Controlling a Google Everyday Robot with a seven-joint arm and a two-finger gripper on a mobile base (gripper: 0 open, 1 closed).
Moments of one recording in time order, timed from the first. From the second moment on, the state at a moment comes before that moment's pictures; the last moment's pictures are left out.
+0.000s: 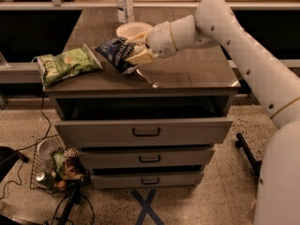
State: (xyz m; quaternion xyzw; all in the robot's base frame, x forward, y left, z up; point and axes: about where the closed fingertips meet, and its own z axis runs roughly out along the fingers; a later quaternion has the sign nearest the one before) arm 0.683 0.054 0.888 -0.66 0.52 0.28 0.47
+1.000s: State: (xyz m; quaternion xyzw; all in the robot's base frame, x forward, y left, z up) arm 0.682 0.064 0.884 -0.66 0.51 0.28 0.47
